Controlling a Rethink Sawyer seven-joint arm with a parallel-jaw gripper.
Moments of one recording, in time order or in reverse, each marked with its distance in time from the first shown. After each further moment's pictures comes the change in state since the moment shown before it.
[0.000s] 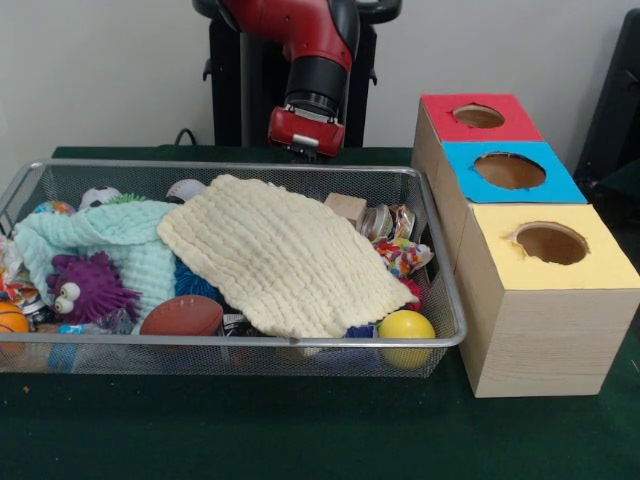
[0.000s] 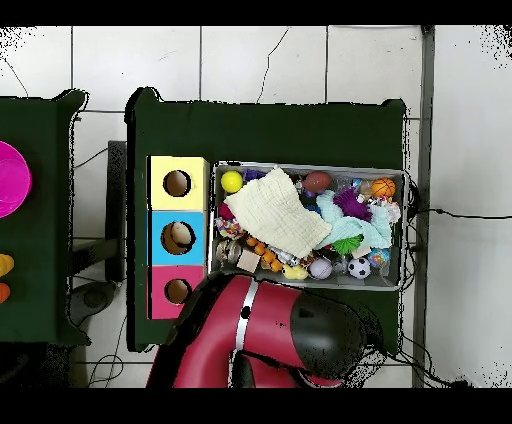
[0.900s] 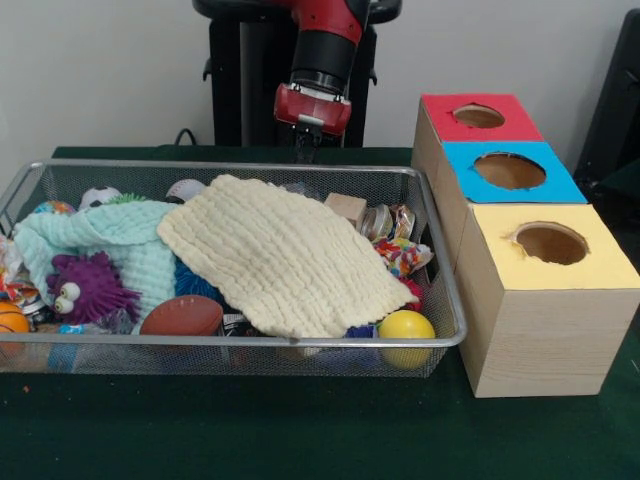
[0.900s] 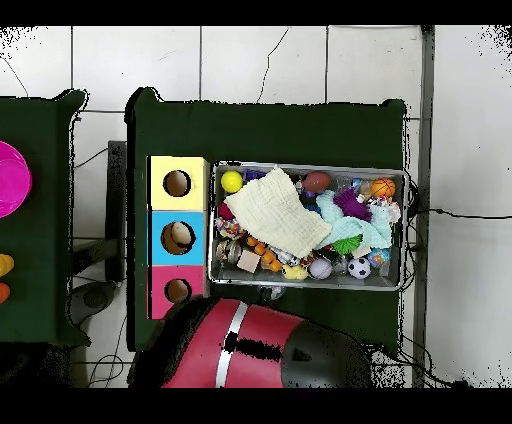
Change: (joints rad) arm 0.036 -0.224 0.000 0.124 -0.006 0.343 0.000
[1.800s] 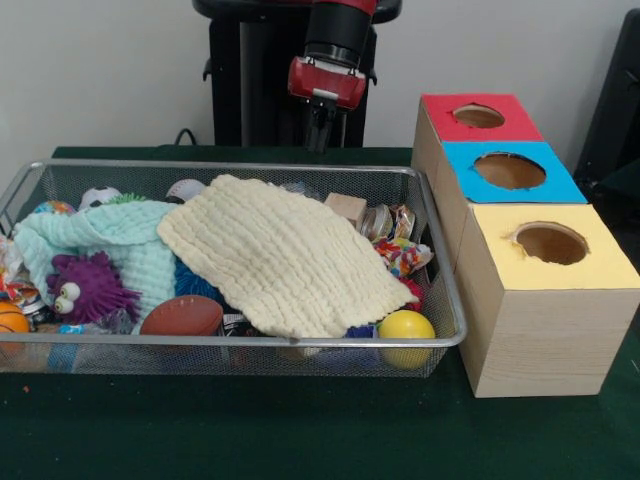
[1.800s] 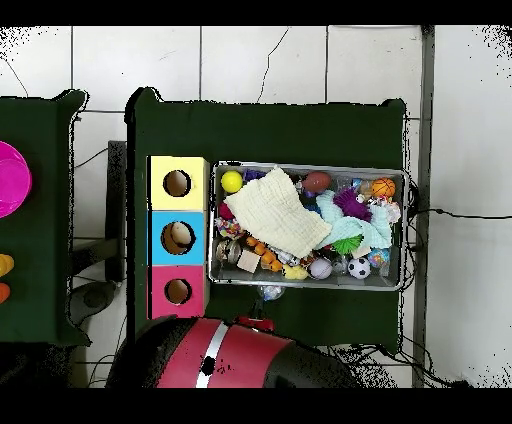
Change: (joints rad) arm 0.037 -0.076 -0.003 0.079 0.000 0.071 0.000
